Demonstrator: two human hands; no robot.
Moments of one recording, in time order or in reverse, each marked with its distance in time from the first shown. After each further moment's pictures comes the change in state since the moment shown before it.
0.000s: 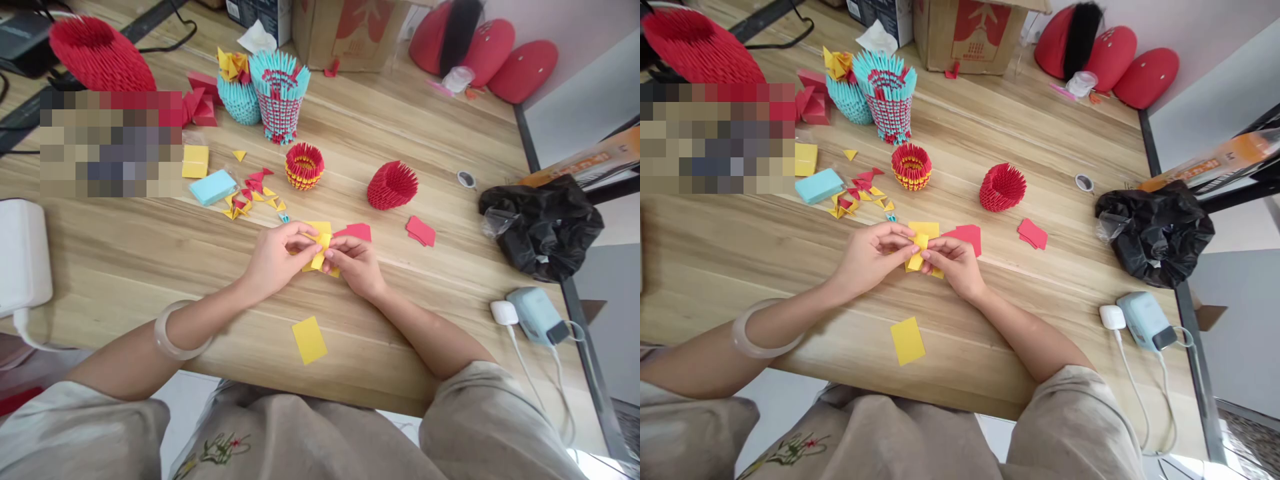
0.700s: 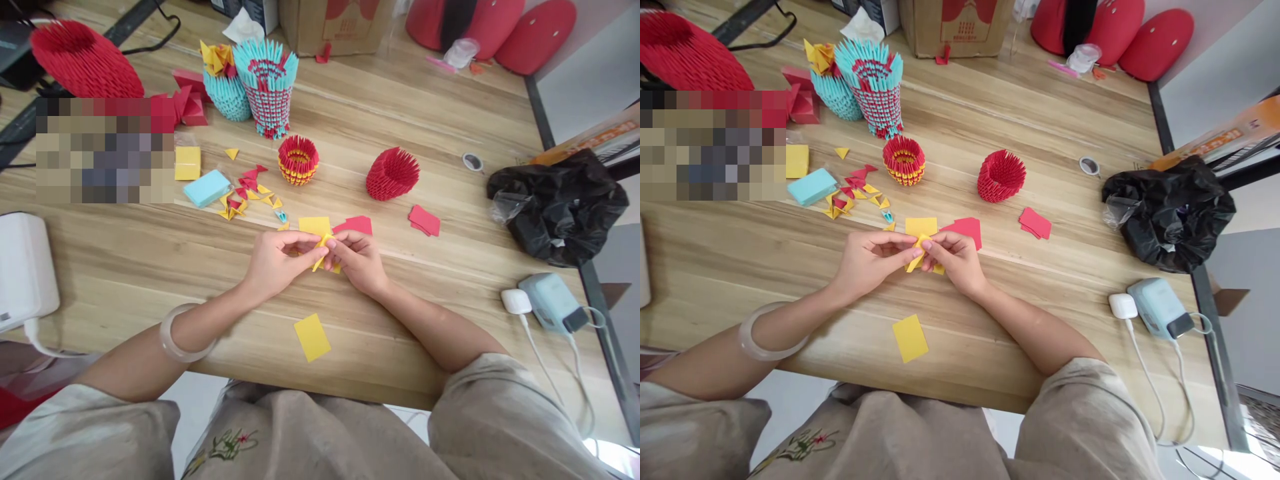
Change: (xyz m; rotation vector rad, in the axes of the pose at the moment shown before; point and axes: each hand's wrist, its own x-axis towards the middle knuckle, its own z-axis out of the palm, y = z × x) left_hand -0.003 -0.006 0.007 -0.062 0.010 0.053; right_hand -0.002 -0.001 0.001 0.033 0.029 -0.020
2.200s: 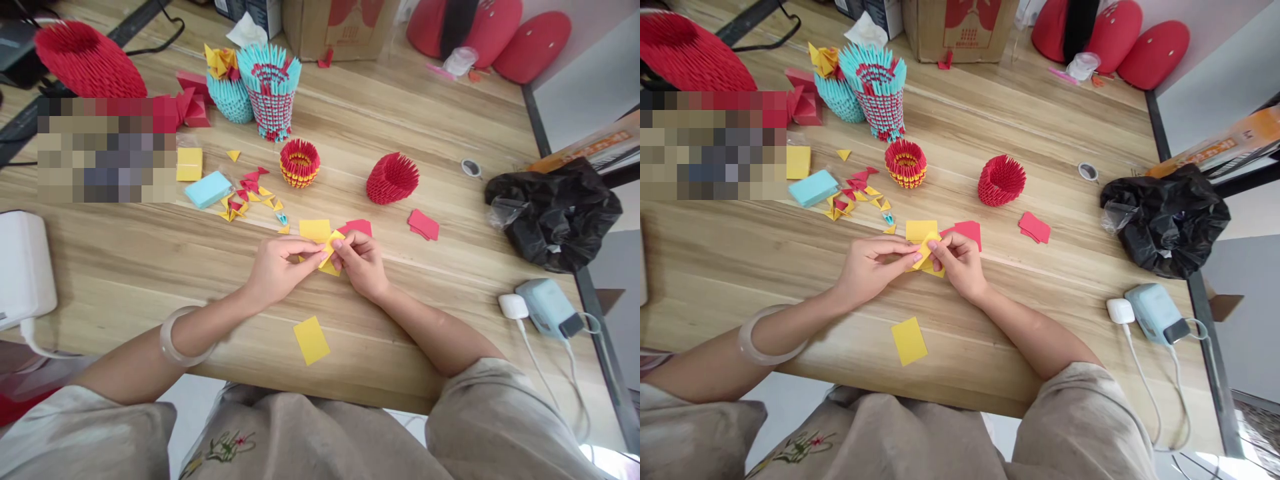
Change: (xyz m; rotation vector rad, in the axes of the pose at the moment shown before) left_hand -0.004 -0.001 -0.001 0.156 -0.019 0.155; right_hand -0.002 -0.003 -0.001 -0.148 0.094 -0.100
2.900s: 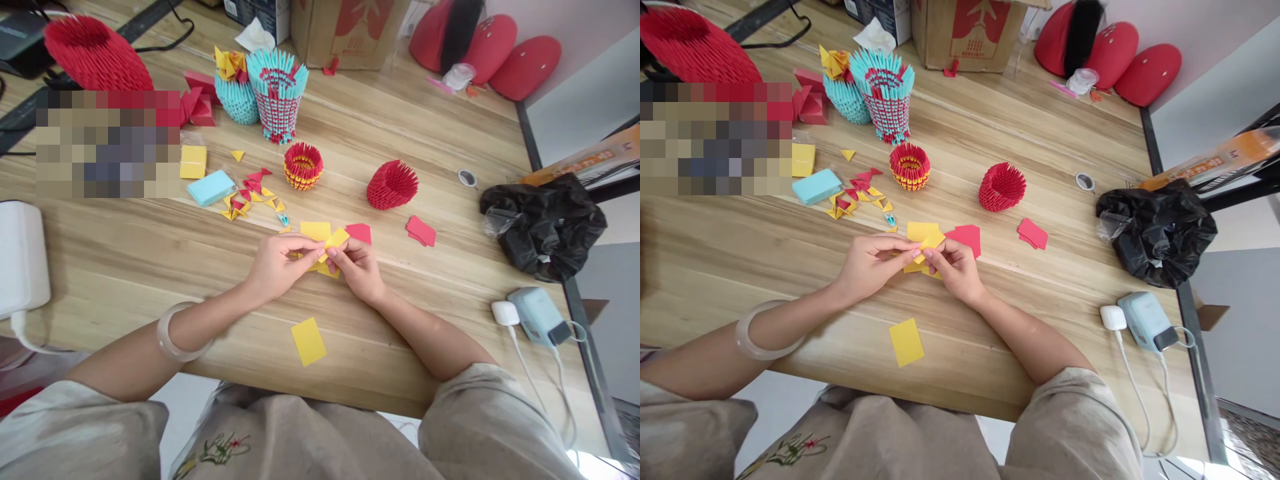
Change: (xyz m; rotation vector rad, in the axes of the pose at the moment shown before) left_hand 0.003 -0.002 -0.001 -0.080 0.000 0.001; right_hand 0.000 -0.005 0.002 -0.091 -0.076 0.038
